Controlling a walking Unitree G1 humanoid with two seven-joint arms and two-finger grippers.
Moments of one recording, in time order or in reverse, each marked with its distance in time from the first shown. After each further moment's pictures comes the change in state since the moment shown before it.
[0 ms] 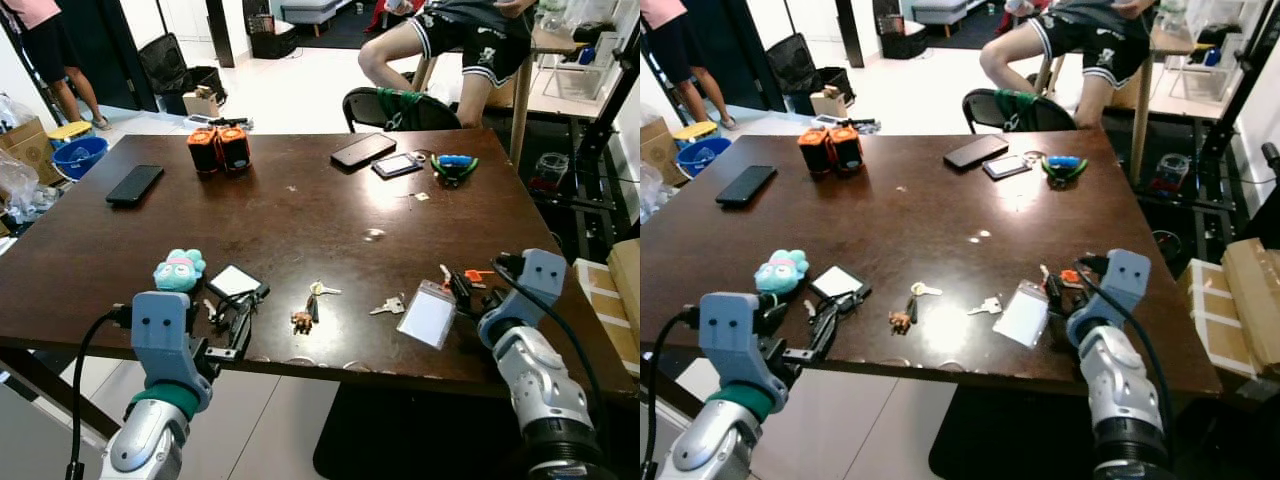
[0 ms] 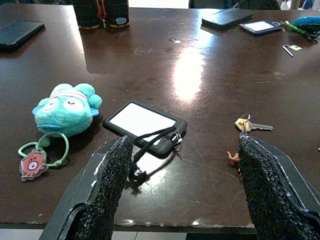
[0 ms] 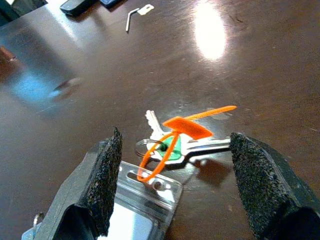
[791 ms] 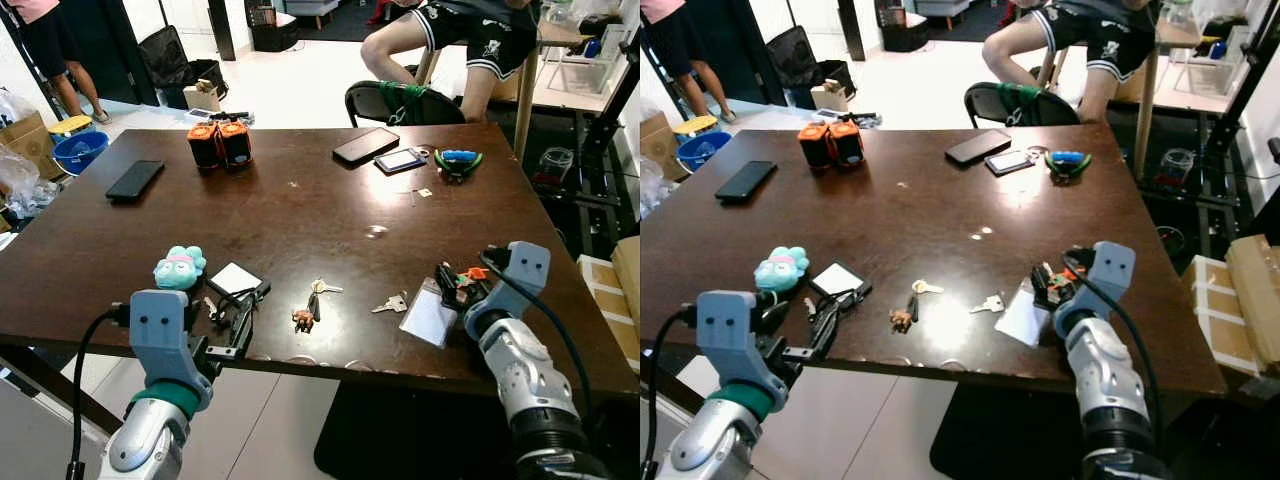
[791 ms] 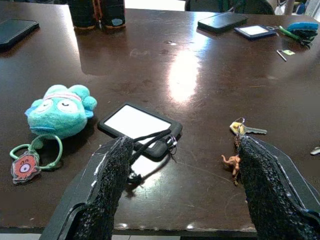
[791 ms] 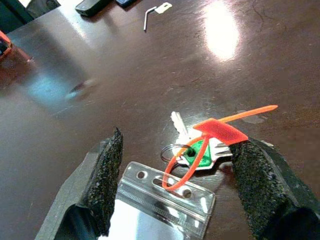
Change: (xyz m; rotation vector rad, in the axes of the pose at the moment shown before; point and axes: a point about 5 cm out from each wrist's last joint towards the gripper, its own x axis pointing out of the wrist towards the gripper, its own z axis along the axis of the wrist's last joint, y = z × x) left arm -0.001 -0.002 0.004 -0.024 -0.018 -0.024; right arm 0.005 0.012 -0.001 0.022 -0.008 0.039
